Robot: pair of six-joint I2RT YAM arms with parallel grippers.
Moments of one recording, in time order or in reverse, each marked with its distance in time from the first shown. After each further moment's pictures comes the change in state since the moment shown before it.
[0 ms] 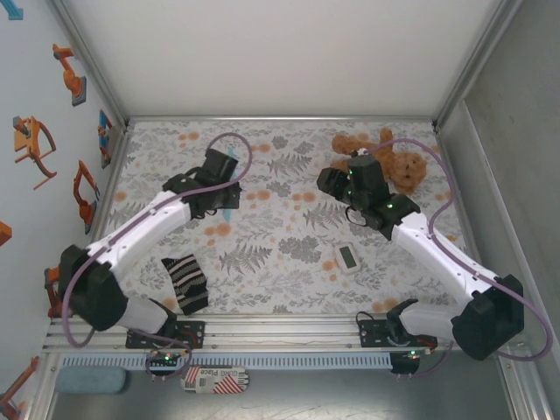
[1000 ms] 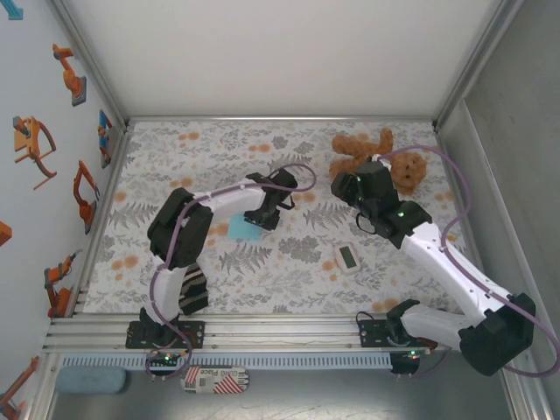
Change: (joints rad) left arm -0.149 0.592 0.271 -0.089 0.079 0.023; right arm -0.004 -0.096 -0.025 -0.110 0.134 0.016
